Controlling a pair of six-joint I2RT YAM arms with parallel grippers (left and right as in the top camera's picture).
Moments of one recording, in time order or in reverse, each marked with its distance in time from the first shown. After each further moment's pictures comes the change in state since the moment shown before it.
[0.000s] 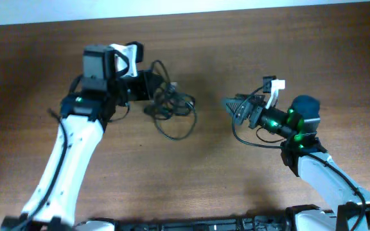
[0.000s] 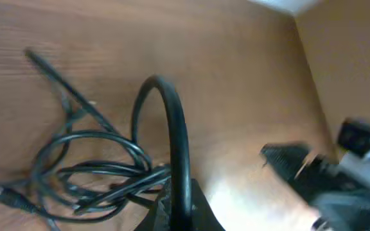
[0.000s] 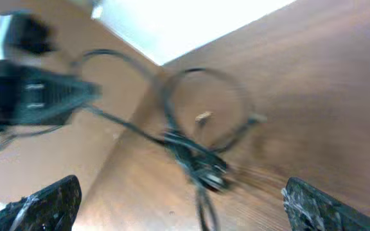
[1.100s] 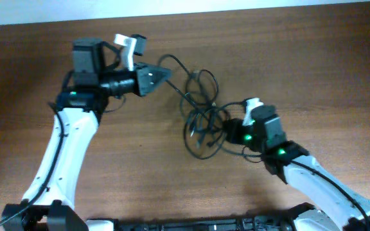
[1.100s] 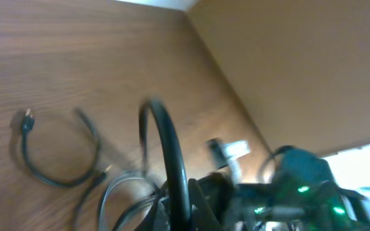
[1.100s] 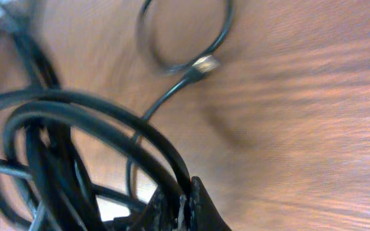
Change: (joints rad) left arm 0.089 0.055 -0.002 0.192 0.426 0.070; right arm 0.278 -0.056 0.042 -0.620 0.633 -0.010
